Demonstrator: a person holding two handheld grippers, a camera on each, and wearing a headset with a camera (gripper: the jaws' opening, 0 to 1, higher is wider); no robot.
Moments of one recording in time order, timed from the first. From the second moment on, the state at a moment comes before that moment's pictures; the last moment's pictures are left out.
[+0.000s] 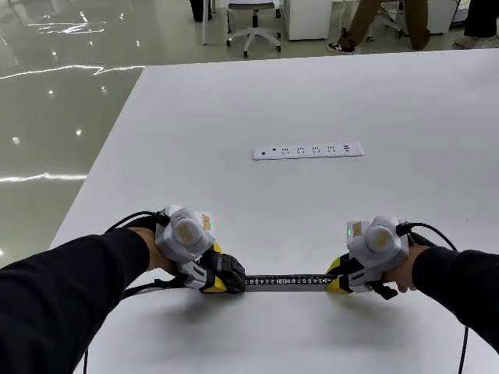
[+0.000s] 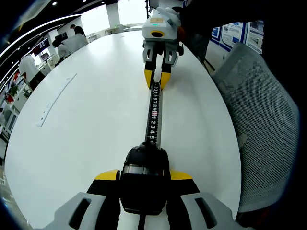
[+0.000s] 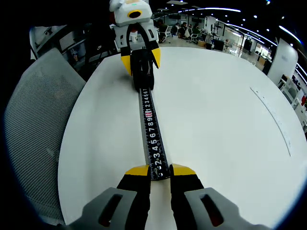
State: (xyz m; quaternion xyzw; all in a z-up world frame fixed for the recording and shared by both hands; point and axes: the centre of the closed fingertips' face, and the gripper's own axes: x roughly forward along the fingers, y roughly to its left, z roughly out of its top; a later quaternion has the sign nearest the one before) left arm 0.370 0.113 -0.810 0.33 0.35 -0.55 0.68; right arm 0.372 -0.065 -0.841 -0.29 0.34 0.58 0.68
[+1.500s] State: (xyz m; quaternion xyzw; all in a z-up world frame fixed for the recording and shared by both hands) left arm 0.370 0.114 -0.810 0.33 0.35 -0.55 0.69; right arm 0.376 -0.125 -0.838 -0.29 0.36 0.57 0.68
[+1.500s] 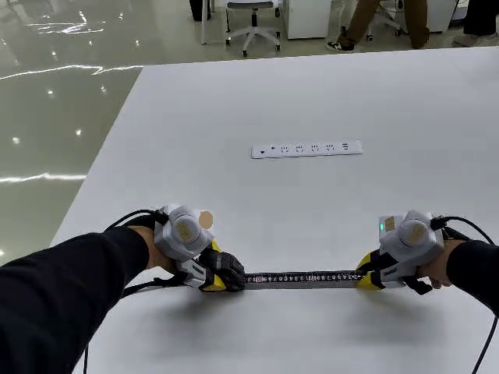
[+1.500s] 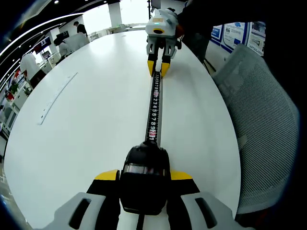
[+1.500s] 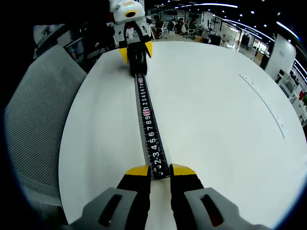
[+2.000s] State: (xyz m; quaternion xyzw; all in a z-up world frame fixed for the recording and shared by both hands) left arm 0.370 0.114 -0.811 0.33 0.35 -0.55 0.69; right arm 0.375 -0.129 -0.840 -0.29 0.36 0.56 0.68
